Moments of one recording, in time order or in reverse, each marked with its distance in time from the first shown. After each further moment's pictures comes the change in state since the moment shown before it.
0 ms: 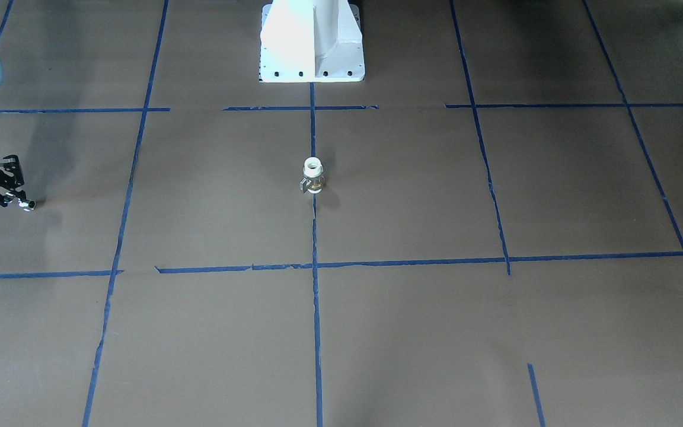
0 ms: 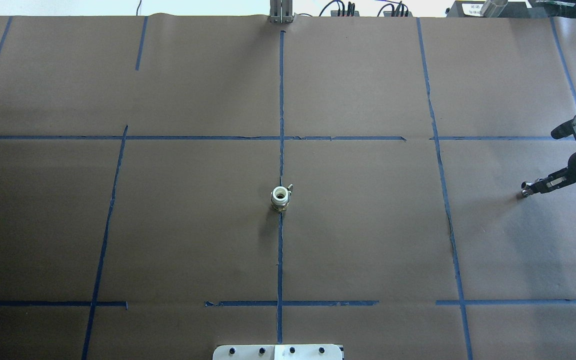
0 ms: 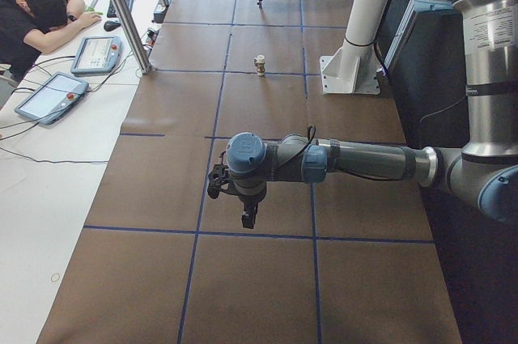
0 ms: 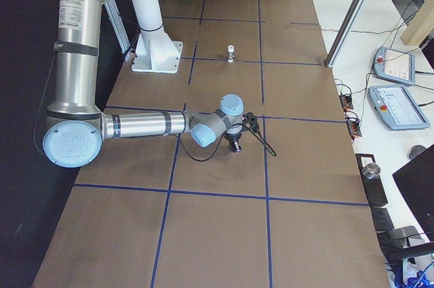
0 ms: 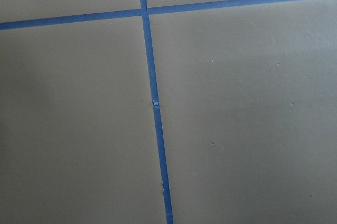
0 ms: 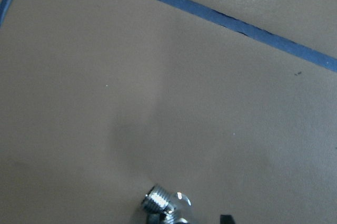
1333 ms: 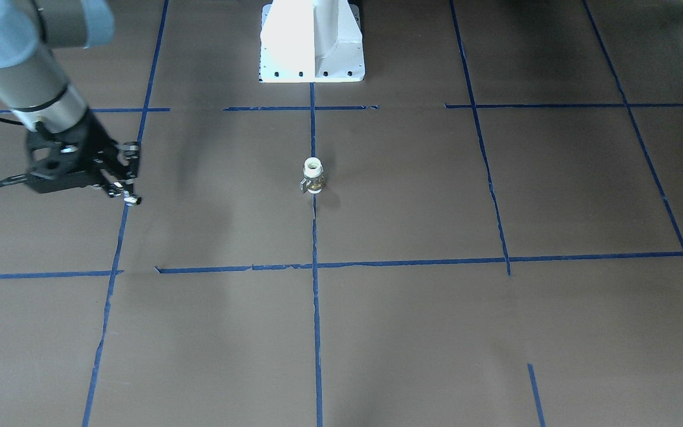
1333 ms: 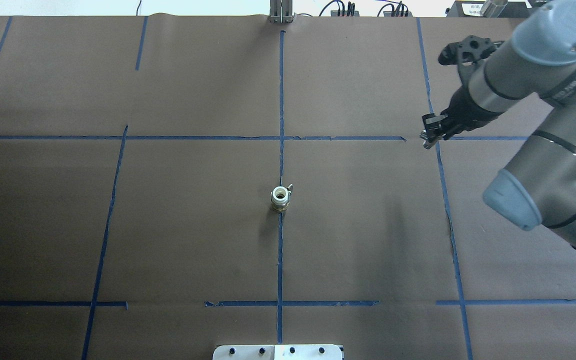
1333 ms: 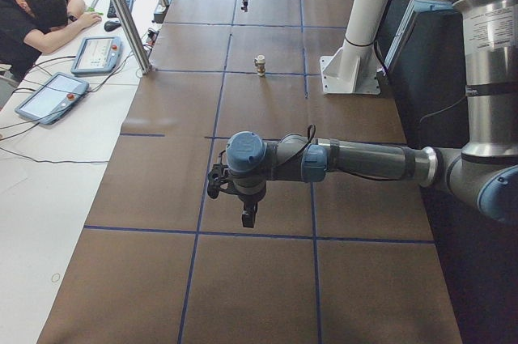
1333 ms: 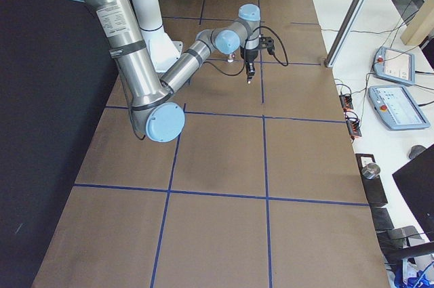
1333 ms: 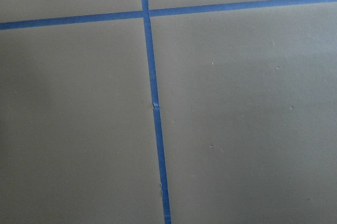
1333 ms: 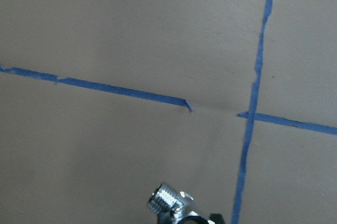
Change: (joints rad) left arm 0.000 -0.002 -0.005 0.000 0.000 -0.034; right arm -0.190 0.580 0.273 -0.770 -0.168 0.417
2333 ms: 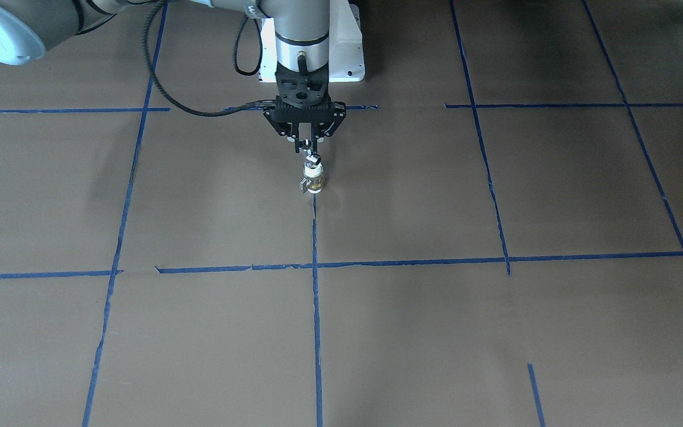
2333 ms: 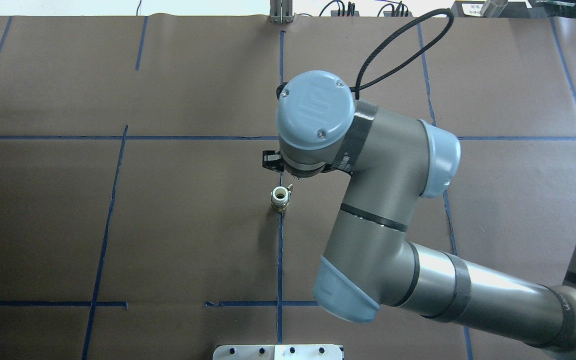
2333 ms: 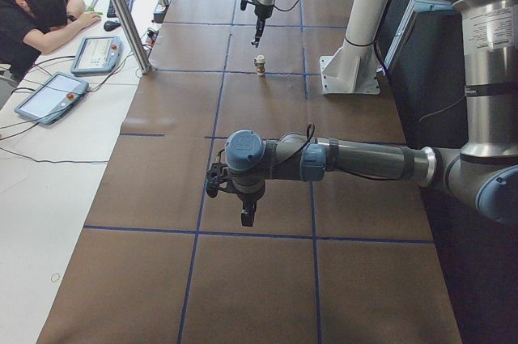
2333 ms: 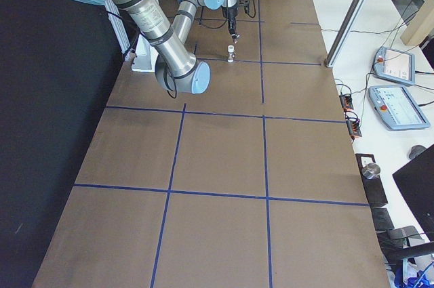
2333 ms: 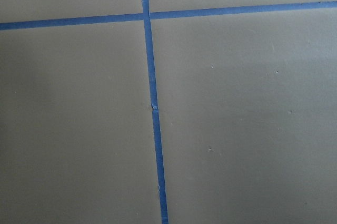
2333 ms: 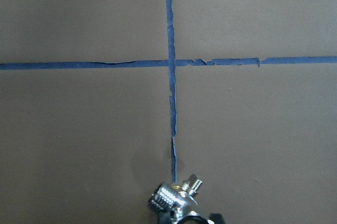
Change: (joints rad) left arm 0.002 -0.004 -0.001 0.000 0.000 -0.006; right arm -0.355 0.436 -0.207 -0.143 -0.343 0.461
